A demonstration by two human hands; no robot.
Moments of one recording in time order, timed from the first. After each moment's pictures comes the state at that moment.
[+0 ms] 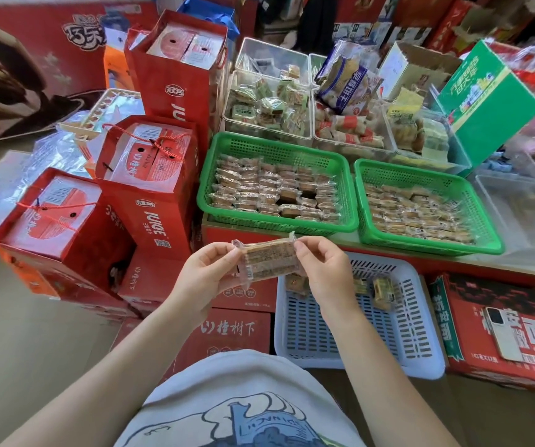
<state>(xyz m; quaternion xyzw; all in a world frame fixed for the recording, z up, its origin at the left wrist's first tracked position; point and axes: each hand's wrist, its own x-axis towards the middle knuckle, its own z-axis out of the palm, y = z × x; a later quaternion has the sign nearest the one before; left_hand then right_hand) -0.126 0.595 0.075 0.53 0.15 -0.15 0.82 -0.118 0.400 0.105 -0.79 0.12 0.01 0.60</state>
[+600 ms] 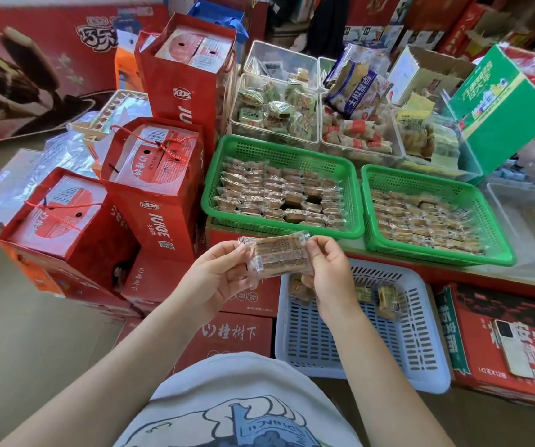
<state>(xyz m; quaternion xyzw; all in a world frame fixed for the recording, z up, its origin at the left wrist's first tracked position) -0.116 0.588 0.085 0.40 0.16 -0.20 0.88 -0.098 0.398 0.095 -0.74 0.16 0.05 0.65</state>
